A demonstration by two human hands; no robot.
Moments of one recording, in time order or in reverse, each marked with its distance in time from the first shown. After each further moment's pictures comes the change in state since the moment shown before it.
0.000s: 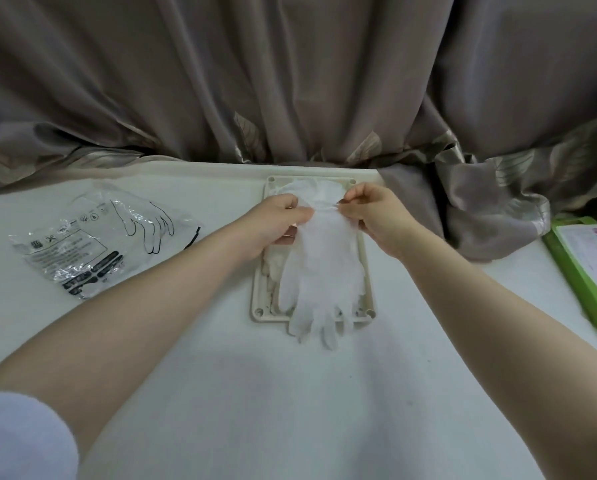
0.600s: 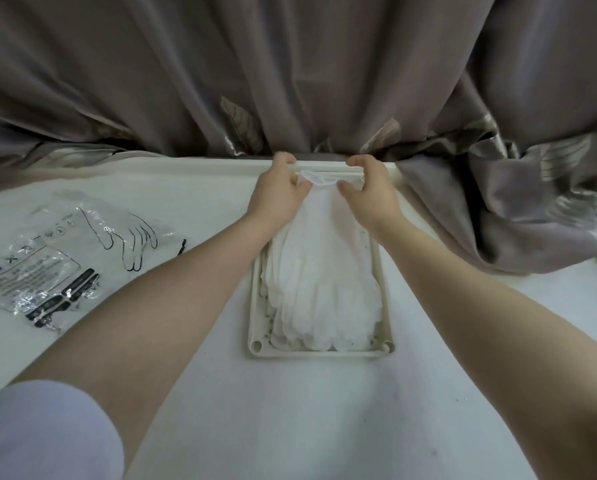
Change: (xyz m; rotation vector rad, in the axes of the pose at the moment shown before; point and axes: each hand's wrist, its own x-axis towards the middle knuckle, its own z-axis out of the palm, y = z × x) left_hand 0.109 -0.008 -0.009 0.475 0.421 0.207; right_hand 0.094 0.027 0.010 -0.591 0.235 -0.210
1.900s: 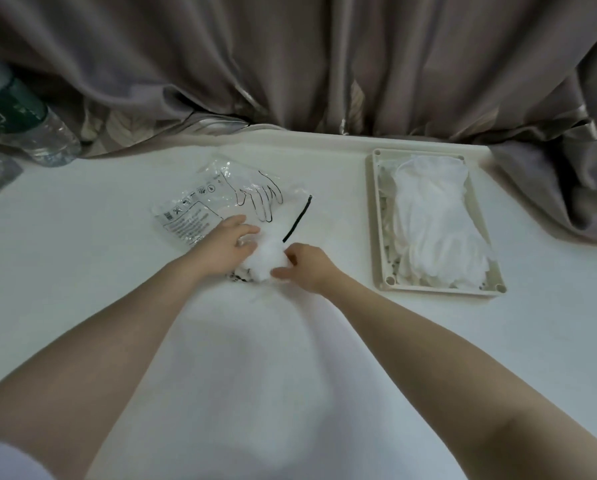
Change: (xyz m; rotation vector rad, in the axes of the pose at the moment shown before) left_hand -0.142 -0.219 -0.211 0.254 -0.319 -0.061; right_hand -0.185 -0.126 0.216 -0.236 -0.644 0.058
